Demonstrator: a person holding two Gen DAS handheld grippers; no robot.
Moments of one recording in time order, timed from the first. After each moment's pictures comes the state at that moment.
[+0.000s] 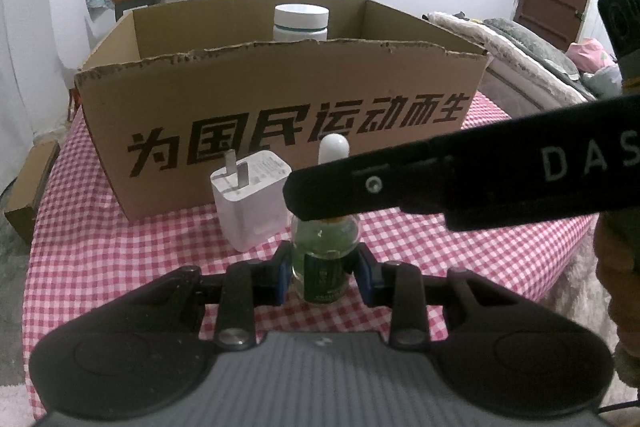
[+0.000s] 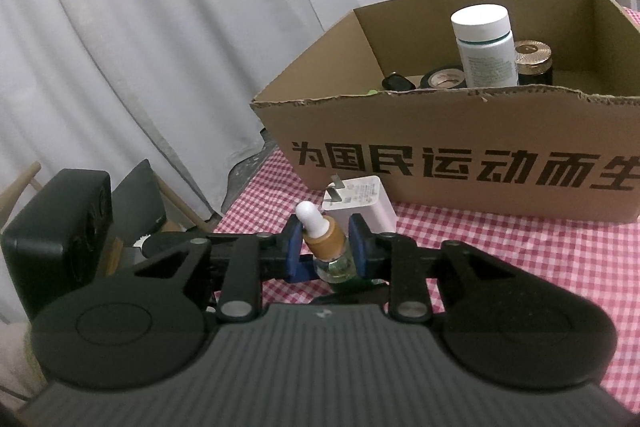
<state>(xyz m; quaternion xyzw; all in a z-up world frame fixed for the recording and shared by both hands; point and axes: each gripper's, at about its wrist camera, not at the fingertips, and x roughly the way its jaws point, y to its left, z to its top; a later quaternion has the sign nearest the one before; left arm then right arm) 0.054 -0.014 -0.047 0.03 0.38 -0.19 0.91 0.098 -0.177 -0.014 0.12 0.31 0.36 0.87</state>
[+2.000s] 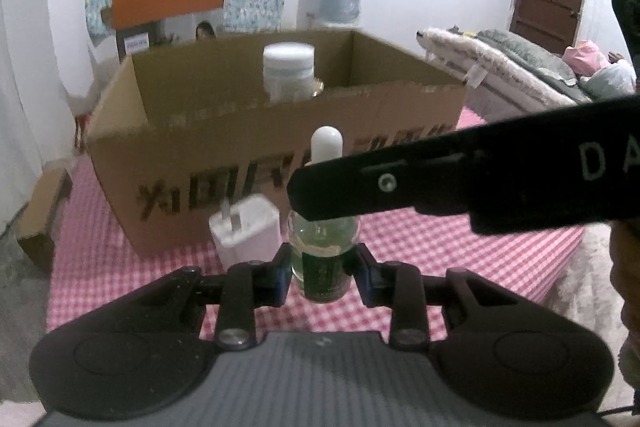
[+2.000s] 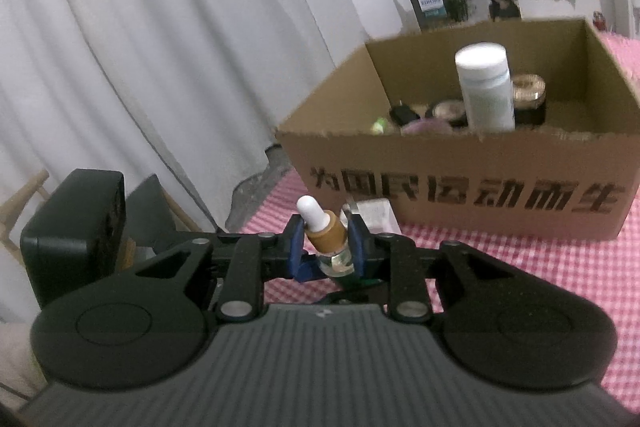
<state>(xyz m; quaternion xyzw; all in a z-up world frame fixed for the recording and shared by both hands) 0.047 -0.026 -0.009 0.05 0.34 -0.18 0.92 0.074 -0.187 0.015 0.12 0.27 0.36 0.88</state>
